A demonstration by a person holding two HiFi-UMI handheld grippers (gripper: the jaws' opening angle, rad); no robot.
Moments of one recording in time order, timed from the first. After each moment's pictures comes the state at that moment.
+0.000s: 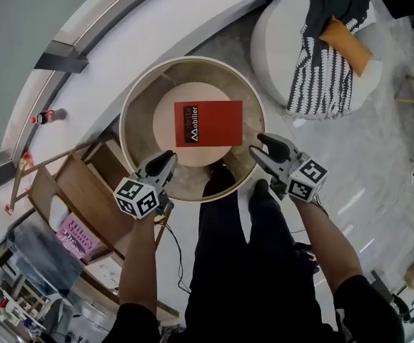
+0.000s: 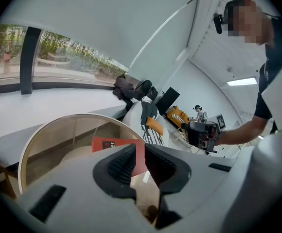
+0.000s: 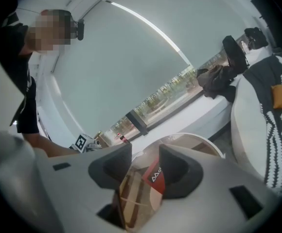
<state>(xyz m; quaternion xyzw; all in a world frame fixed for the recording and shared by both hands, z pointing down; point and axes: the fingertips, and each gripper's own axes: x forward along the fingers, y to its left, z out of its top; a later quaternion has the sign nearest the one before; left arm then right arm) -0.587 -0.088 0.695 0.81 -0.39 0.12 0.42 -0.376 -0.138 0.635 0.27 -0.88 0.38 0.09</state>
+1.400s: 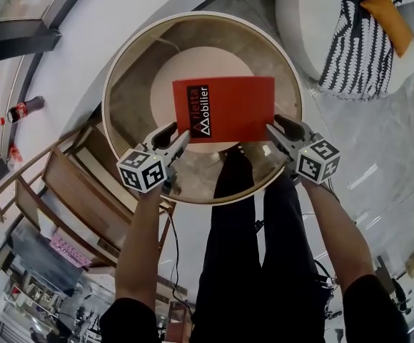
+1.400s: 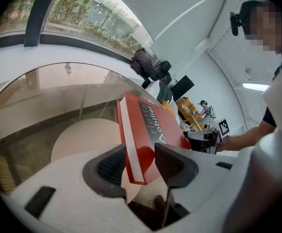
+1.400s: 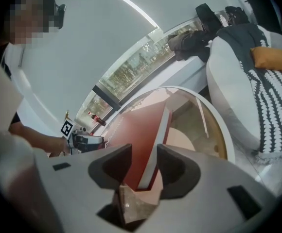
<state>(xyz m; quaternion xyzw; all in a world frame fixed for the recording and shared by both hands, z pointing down) -0.595 -0.100 0.885 0.76 -0.37 0.17 0.51 -0.367 -0.130 0.864 0.31 -0.80 0.46 0.20</state>
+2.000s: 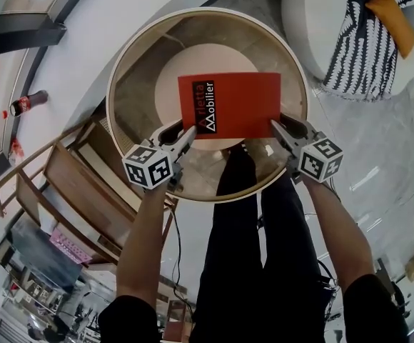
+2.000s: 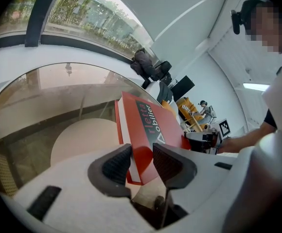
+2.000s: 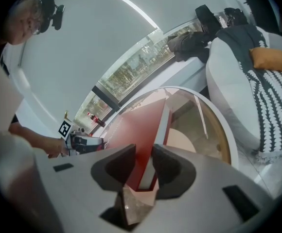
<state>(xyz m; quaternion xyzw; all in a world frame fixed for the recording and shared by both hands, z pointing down) -0.590 -0.098 0.885 0.76 -0.38 0.16 0.51 -0.371 -0.128 0.866 0.32 -0.80 0.46 0.20</state>
